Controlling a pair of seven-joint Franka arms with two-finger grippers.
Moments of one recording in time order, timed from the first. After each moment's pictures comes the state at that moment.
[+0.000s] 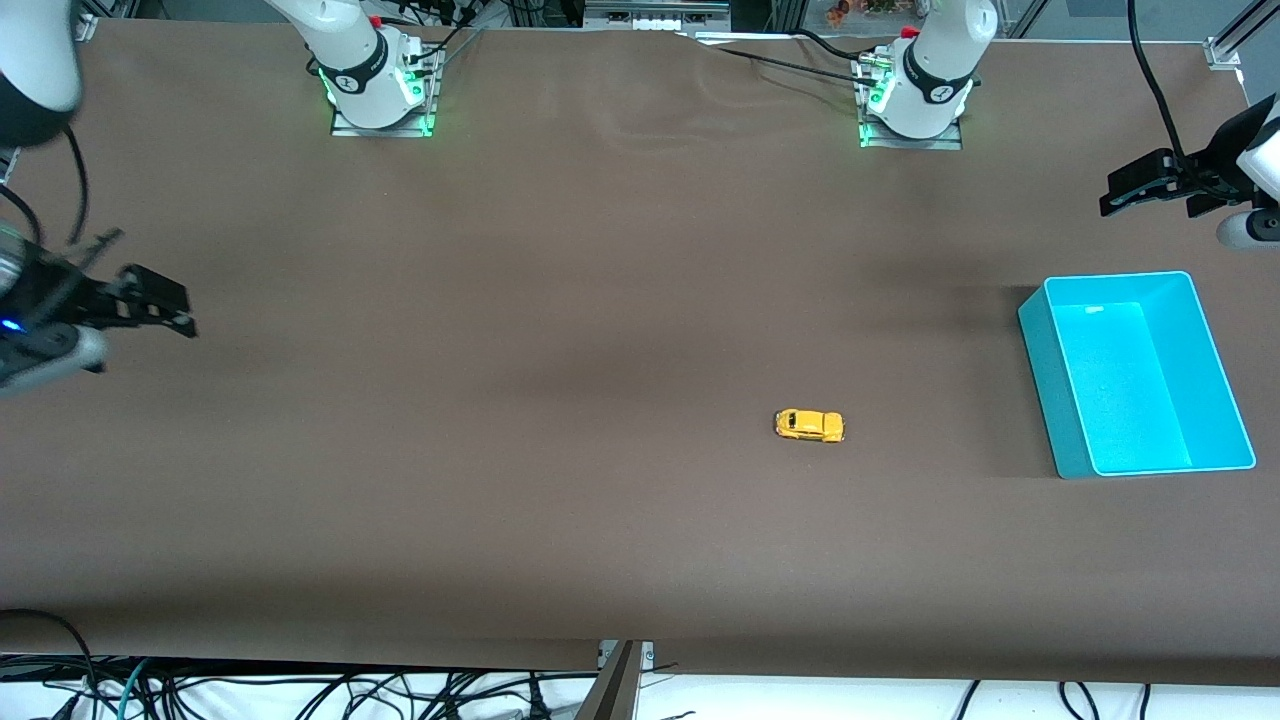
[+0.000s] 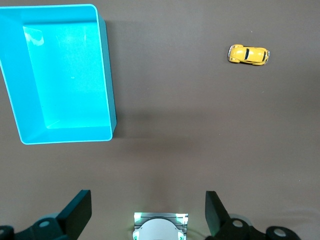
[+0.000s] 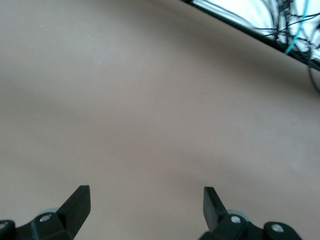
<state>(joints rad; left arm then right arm) 0.10 -0.01 -0.05 -1.57 -0.02 1.38 0.01 0.04 0.35 0.00 -1.12 0.00 1.51 -0.36</state>
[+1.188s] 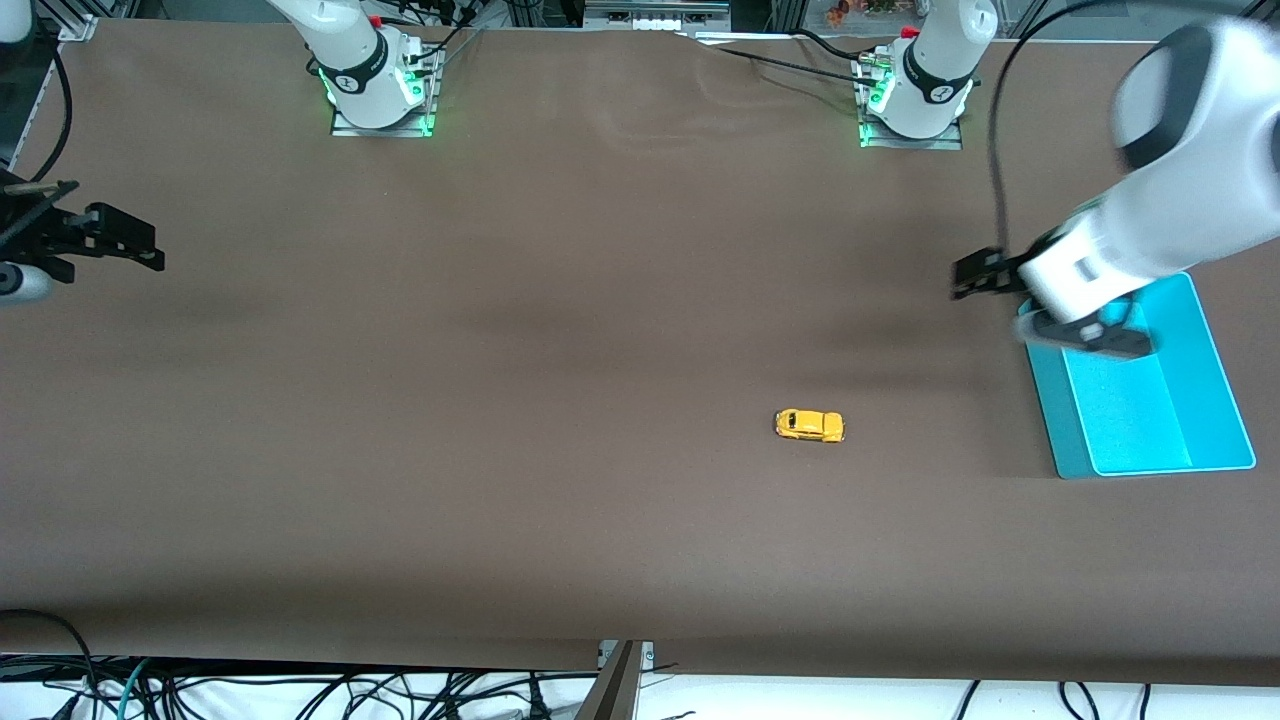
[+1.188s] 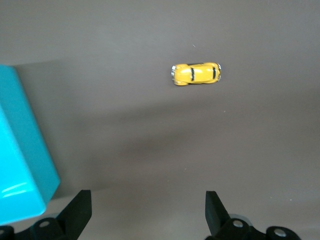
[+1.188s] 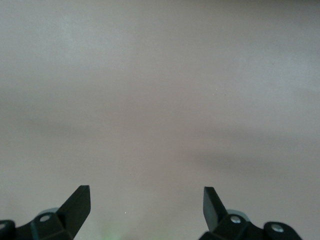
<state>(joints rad) -0.11 0.20 -0.07 -1.68 -0.08 1.71 0.01 -0.03 0.15 0.01 -1.44 -0.01 1.51 -0.18</state>
